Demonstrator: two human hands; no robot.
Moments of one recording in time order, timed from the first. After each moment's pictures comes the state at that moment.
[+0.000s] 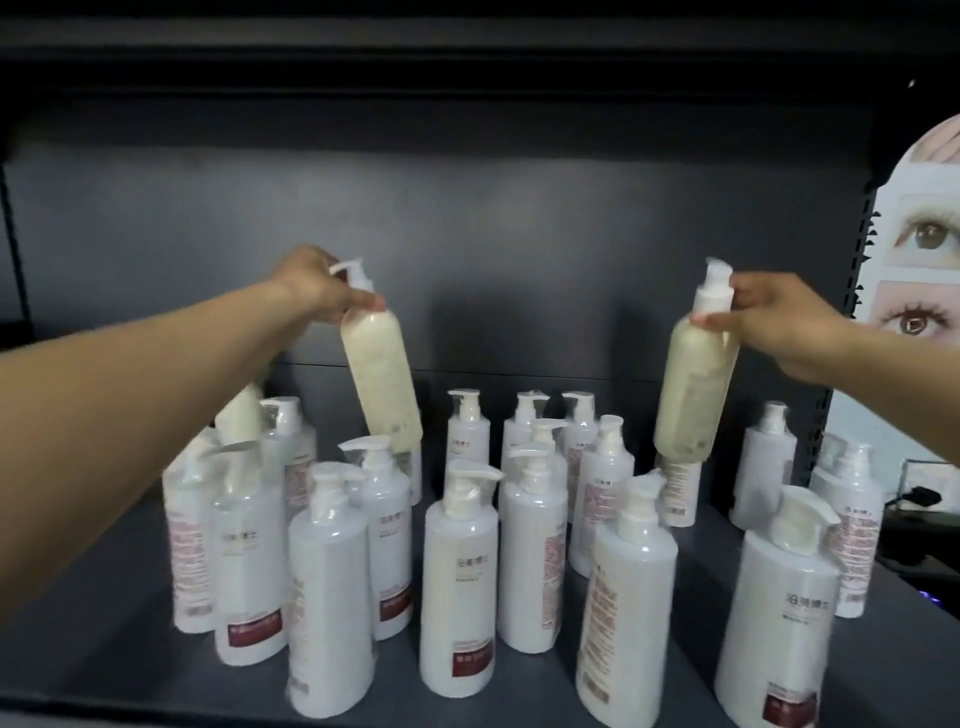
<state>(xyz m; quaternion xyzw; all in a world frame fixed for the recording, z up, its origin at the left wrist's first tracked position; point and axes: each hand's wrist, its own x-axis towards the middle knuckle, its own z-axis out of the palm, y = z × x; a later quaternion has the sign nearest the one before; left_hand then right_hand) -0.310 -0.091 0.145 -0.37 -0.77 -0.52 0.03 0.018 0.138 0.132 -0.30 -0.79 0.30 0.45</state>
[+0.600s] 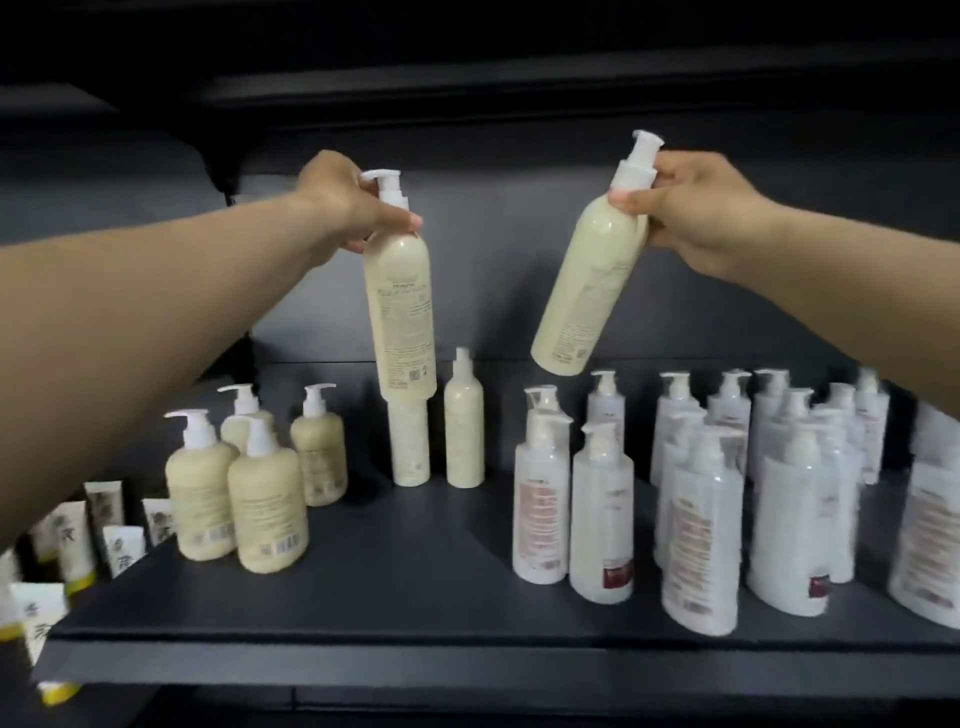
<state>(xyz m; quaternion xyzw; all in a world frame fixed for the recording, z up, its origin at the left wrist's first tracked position) -0.460 -0.325 0.197 -0.42 -0.71 -0.55 0.07 -0.229 -0.171 0.183 -0.15 -0.77 0.39 0.48</state>
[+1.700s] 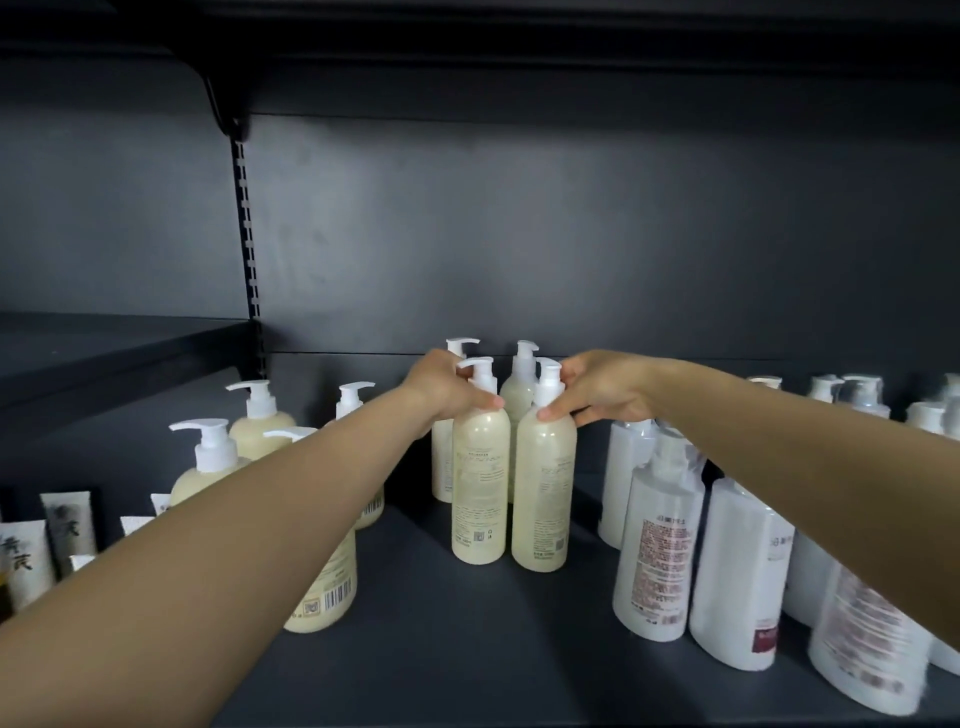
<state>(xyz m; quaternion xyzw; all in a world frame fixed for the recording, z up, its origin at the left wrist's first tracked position) -0.570 -0.248 0.041 -0.45 -0.75 -0.47 -0.14 -0.414 -0.150 0.067 -0.33 -0.82 0.45 0.12</state>
